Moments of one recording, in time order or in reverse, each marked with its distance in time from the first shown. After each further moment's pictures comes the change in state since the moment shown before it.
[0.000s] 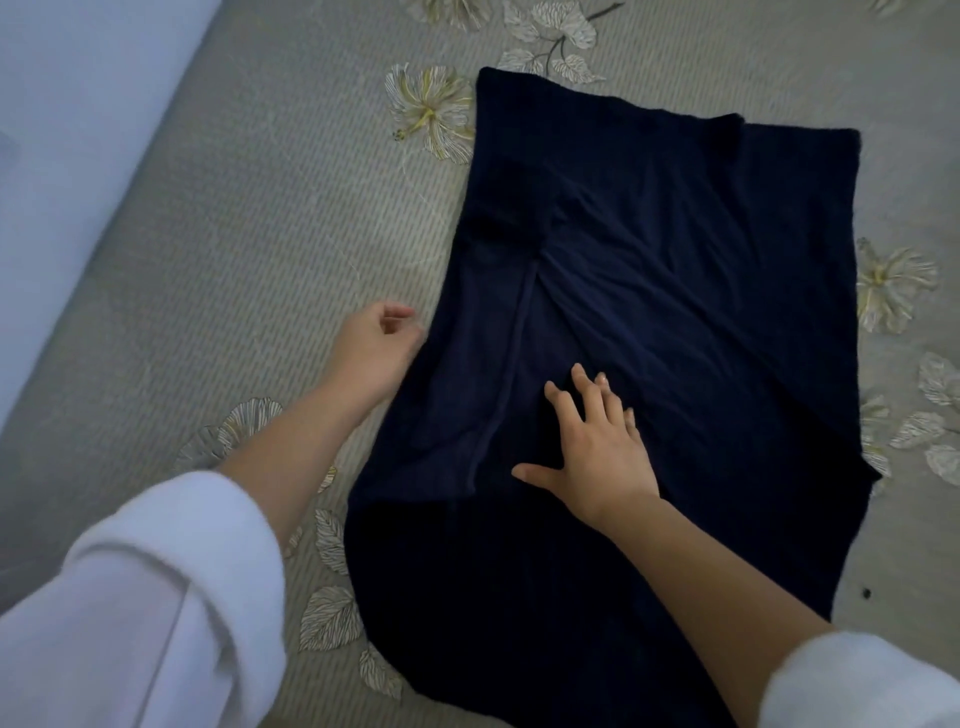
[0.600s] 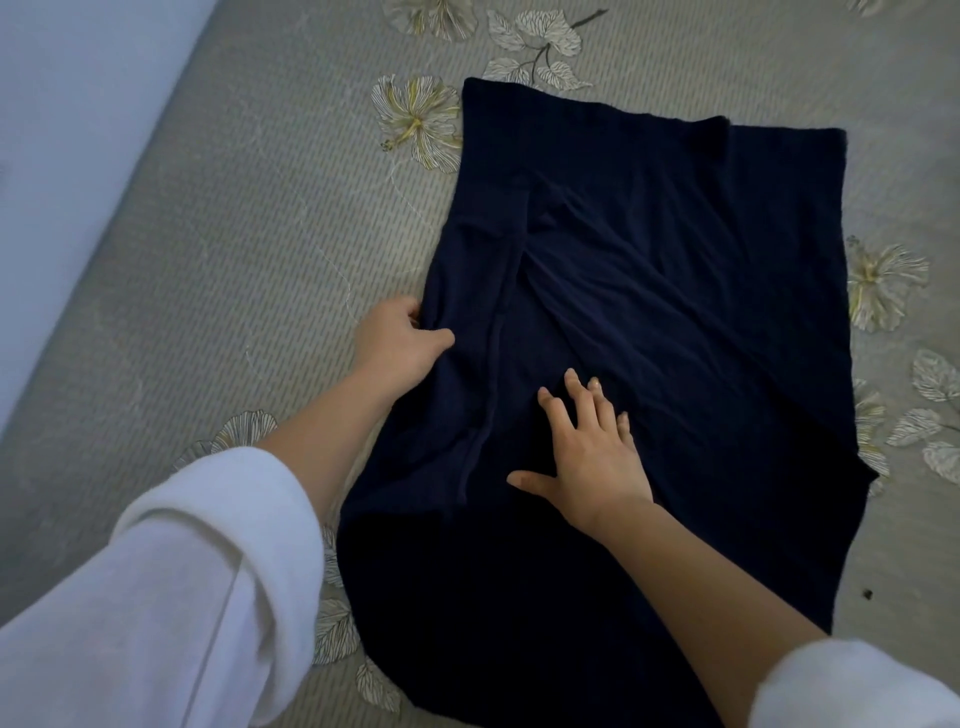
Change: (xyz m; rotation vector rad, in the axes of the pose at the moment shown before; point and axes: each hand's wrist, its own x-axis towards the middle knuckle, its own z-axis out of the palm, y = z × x) left_hand 0.006 0.026 0.019 0.075 -0.078 0.004; right_hand 0.000 -0.001 0.000 -0.019 -0.022 0.001
